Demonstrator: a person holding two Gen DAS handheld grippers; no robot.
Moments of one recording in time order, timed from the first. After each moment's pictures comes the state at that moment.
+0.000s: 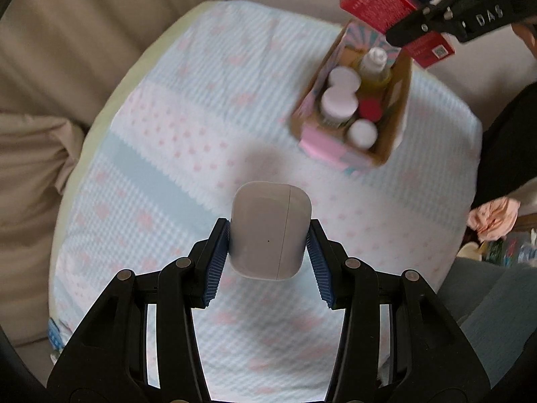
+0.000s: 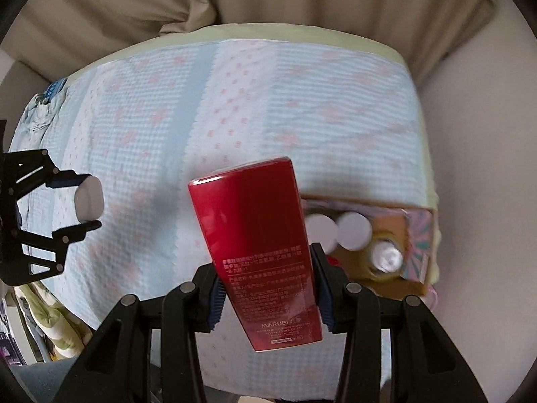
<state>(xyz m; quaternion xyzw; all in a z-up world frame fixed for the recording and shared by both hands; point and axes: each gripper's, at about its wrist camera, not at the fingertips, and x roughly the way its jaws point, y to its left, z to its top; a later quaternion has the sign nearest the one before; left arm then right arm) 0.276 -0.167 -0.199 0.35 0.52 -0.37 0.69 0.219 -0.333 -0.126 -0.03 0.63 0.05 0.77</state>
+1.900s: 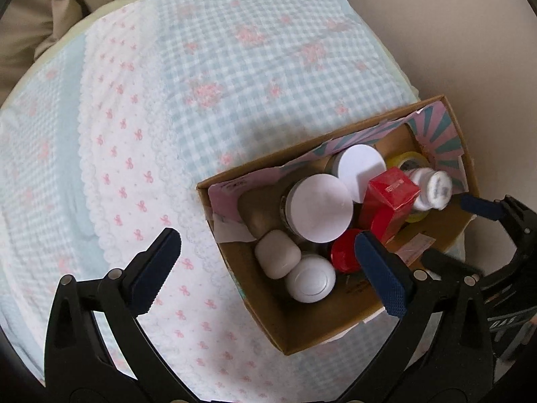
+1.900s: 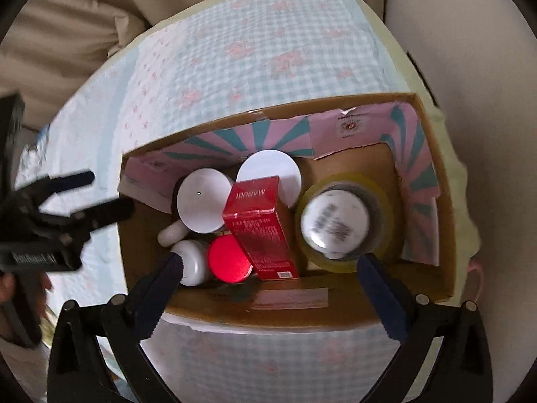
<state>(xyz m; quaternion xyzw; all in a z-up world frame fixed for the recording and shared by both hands) 0.322 -0.332 -0.346 0.09 0.63 -0.19 0.74 0.193 -0.507 -0.294 0.10 0.63 0.05 0.77</state>
